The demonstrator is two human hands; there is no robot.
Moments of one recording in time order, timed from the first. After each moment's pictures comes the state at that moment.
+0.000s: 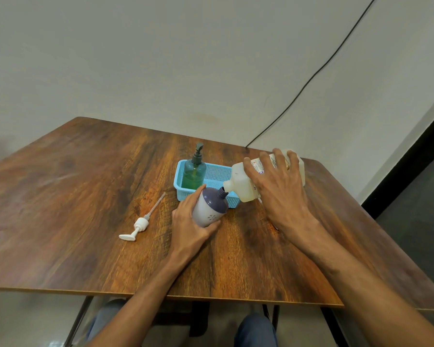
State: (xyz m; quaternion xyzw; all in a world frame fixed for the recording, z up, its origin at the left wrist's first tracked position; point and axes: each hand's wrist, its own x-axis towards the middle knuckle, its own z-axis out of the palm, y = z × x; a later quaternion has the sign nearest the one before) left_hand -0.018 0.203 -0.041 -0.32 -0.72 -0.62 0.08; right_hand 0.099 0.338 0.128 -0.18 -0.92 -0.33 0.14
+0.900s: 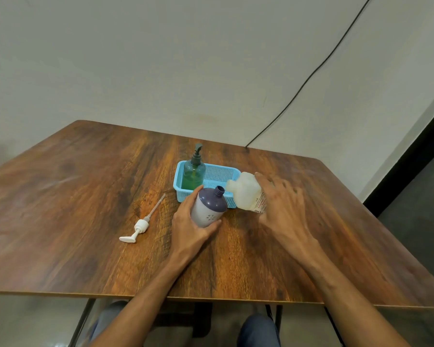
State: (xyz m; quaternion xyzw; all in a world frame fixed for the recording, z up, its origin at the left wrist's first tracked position) left_hand -0.010 0.199 -0.033 -0.31 -0.69 -0.65 0.07; right_hand 0.117 0.354 0.082 -0.23 -0.95 -0.09 0.20
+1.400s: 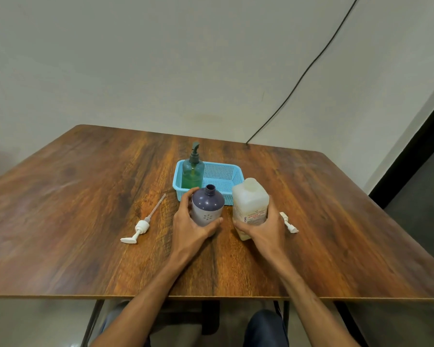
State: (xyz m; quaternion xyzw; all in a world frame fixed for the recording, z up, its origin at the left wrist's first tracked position) left_hand -0.005 0.197 -0.028 -0.31 -0.66 -0.68 0.02; right_hand 0.114 0.343 -0.001 -0.26 -0.79 0.43 0.34
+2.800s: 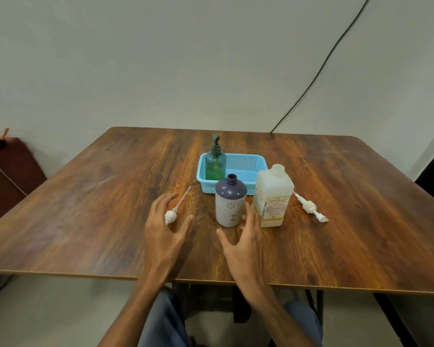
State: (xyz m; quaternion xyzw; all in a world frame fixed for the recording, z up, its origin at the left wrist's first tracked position) left_hand -0.009 0.094 -0.024 -0.25 -0.80 -0.53 0.14; right_hand 0.097 0.234 -0.041 -0.25 -0.81 0.40 0.35
